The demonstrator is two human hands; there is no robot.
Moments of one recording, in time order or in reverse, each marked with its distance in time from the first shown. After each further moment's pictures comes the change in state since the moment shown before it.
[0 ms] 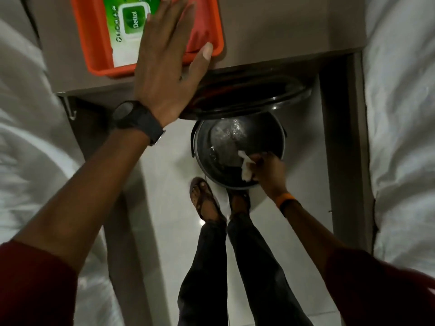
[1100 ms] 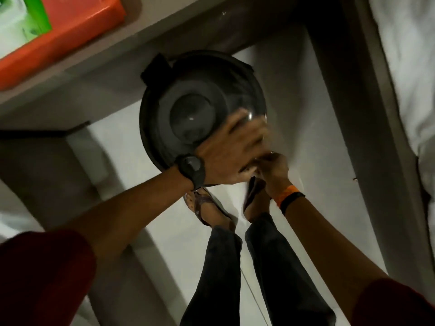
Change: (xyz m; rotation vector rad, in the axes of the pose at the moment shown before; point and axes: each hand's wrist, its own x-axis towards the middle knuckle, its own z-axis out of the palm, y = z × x) left_hand -0.106 0.050 0.231 0.274 -0.446 1.008; right_hand 0.048 0.109 0.040 0.590 0.177 0.532
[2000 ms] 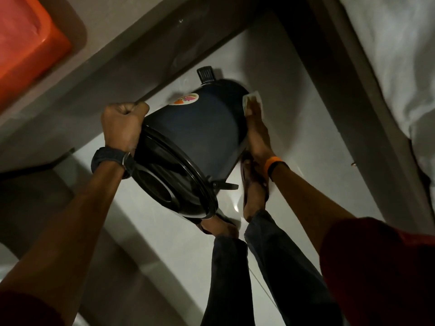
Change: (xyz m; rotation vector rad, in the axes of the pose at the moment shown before) left_hand -0.031 -0.113 0.002 -1.014 0.347 -1.353; right_hand 0.050 -0.053 -0.005 0.113 -0.095 -0.216
